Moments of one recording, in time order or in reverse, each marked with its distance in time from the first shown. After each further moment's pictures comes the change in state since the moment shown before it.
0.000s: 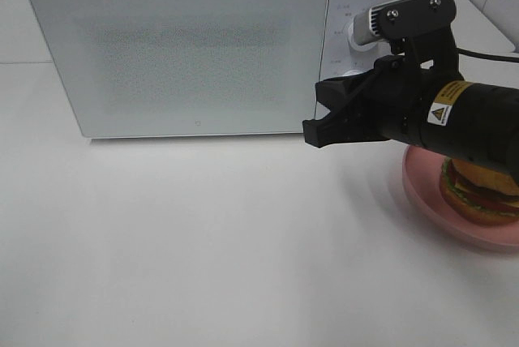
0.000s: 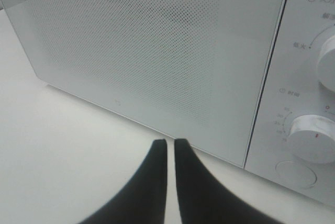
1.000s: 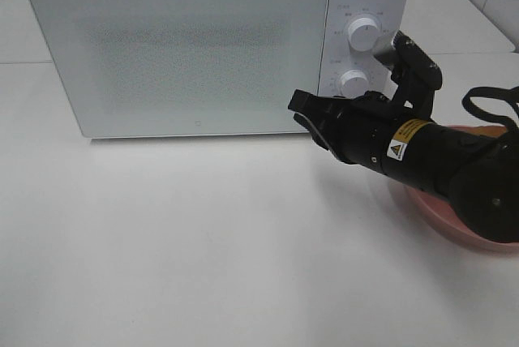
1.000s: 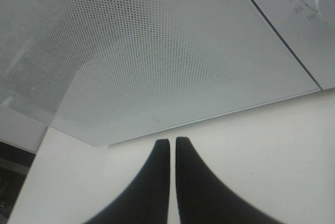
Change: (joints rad) left arm 0.000 0.000 0.000 0.000 0.000 0.000; right arm 0.000 0.273 -0.003 -0.022 -0.324 0.748
